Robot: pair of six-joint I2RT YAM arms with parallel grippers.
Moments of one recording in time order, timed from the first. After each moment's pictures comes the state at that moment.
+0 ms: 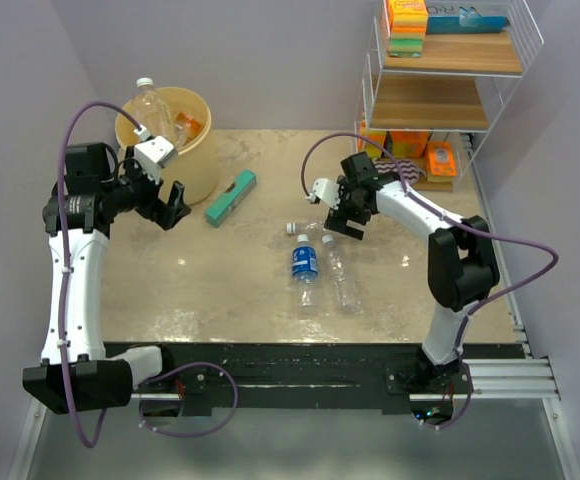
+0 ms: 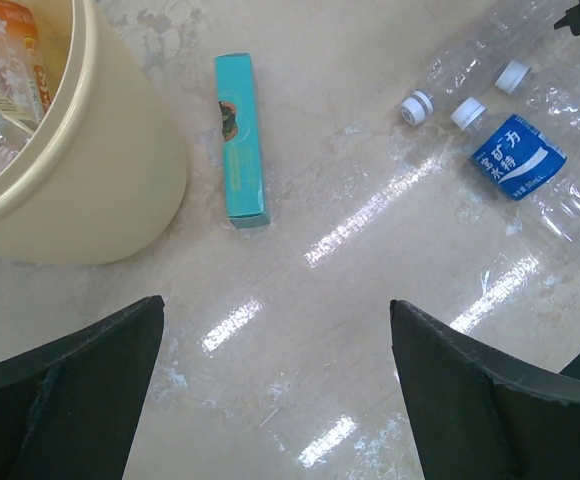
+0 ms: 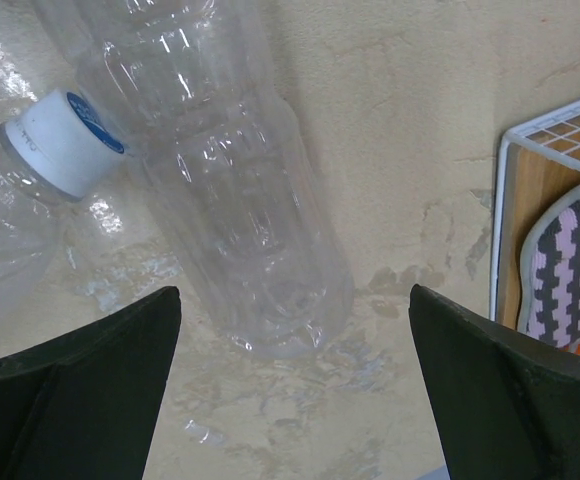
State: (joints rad) left arm 0.13 1.19 1.42 -0.93 0.63 0.54; right arm 0.40 1.83 1.41 -0.67 -0.02 -0.89
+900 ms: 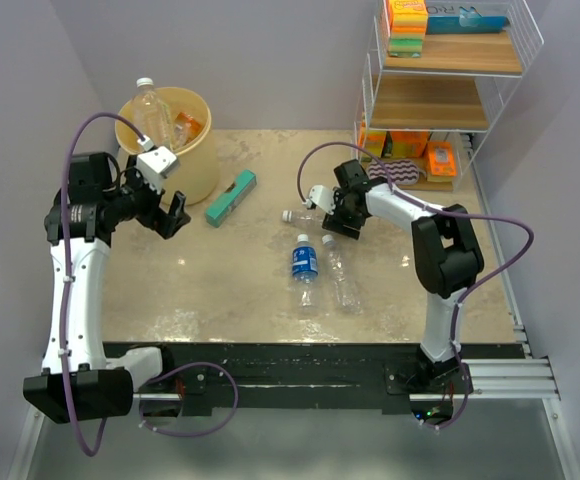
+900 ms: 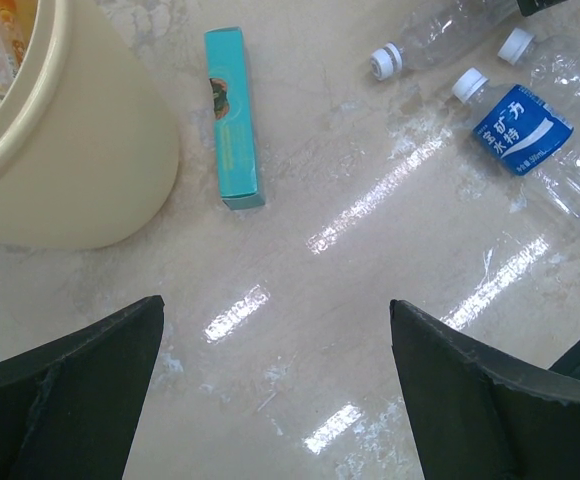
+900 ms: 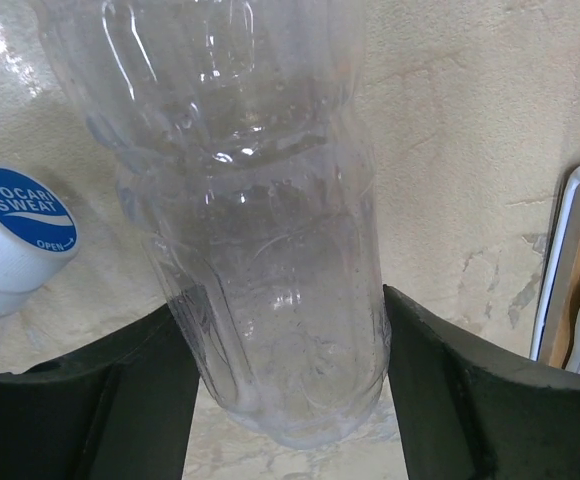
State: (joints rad) left arm 0.13 1.14 1.36 -0.94 0.62 0.58; right arm 0.41 1.98 1.41 -0.59 0.02 -0.88
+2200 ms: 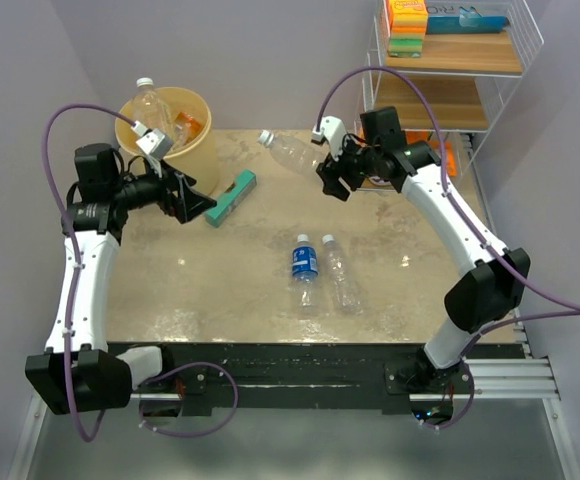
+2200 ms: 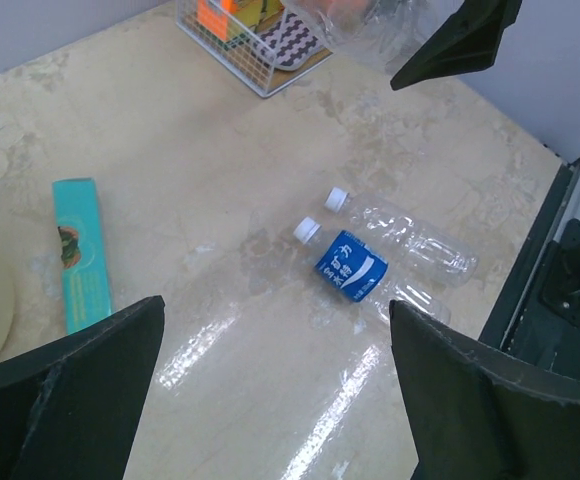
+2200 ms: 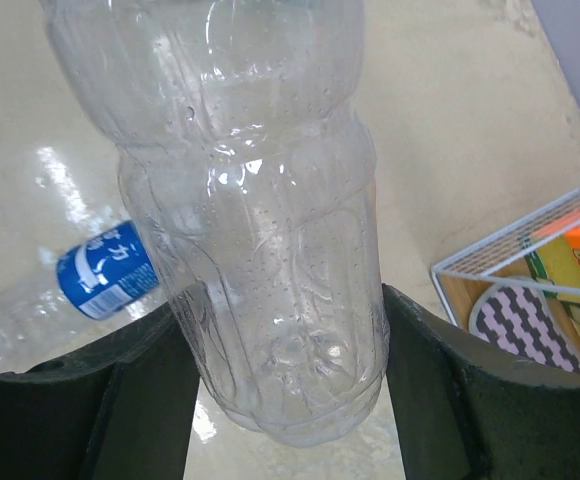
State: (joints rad) left arm 0.12 1.18 1.24 -0.56 1.01 0.18; right arm 0.41 1.69 1.72 -0.78 -0.34 -0.57
